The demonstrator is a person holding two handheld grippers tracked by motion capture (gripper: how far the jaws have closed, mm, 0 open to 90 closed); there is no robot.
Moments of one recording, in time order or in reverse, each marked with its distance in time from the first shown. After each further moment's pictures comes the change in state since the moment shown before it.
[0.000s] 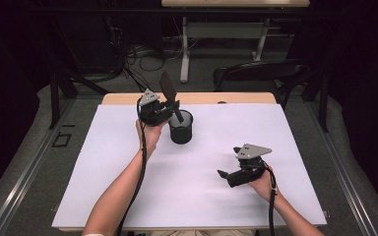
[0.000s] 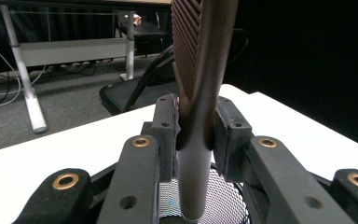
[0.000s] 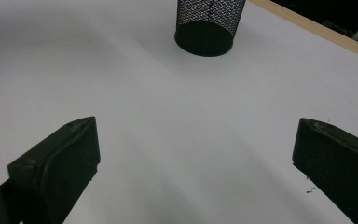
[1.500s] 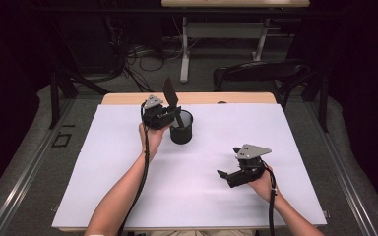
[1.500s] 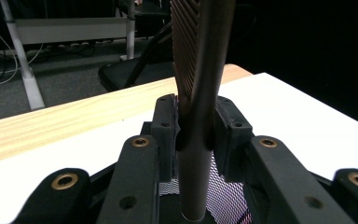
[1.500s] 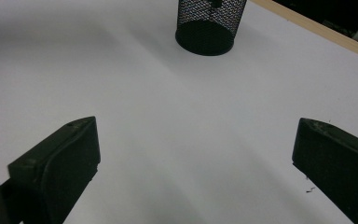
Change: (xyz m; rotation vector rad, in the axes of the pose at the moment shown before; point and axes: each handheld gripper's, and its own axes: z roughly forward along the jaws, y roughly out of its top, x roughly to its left) left arm 0.003 -0.020 0.013 0.065 0.004 -0.025; right arm 0.001 0.000 0.000 0.002 -0.002 -0.007
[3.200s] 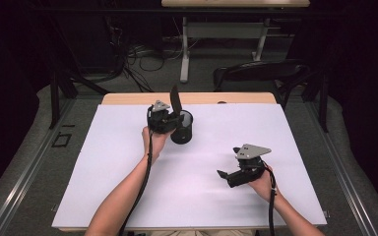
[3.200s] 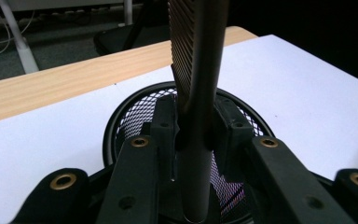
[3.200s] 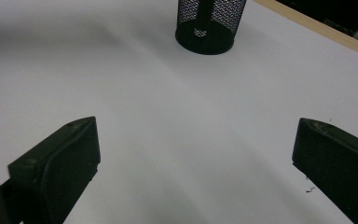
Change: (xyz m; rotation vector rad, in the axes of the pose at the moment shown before) left arm -0.006 -0.015 0.014 0.136 0.009 0.012; right arm -0.001 0.000 0.001 0.005 0.002 0.000
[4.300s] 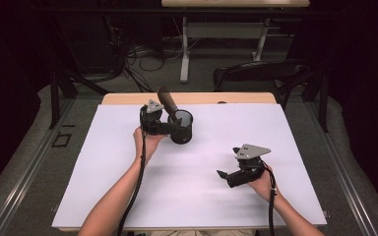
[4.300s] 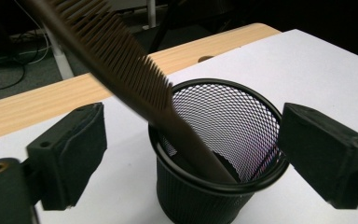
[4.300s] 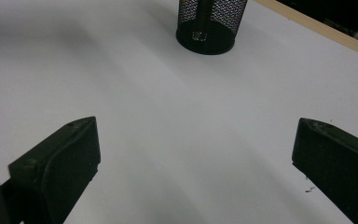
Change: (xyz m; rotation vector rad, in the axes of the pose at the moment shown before) left arm 0.001 0.004 -0.031 0.008 0.100 0.053; right arm 0.001 0.000 0.000 0.000 0.001 -0.004
